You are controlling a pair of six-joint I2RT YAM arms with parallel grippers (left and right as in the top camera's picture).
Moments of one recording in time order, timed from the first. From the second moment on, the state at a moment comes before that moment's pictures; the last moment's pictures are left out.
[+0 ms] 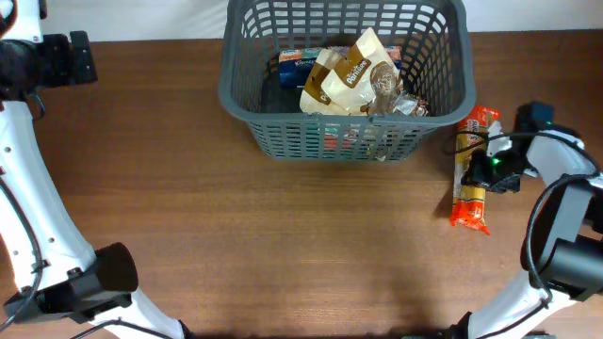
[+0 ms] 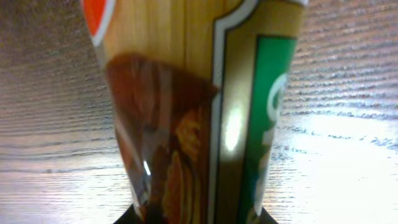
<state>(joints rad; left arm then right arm) 0.33 1.90 2.48 -1.39 0.05 0.19 -0.37 1.96 1.29 -0.85 -0.24 -0.11</state>
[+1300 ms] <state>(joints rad) 0.33 1.90 2.48 -1.39 0.05 0.19 0.10 1.81 2.60 -1.37 -0.60 -0.21</state>
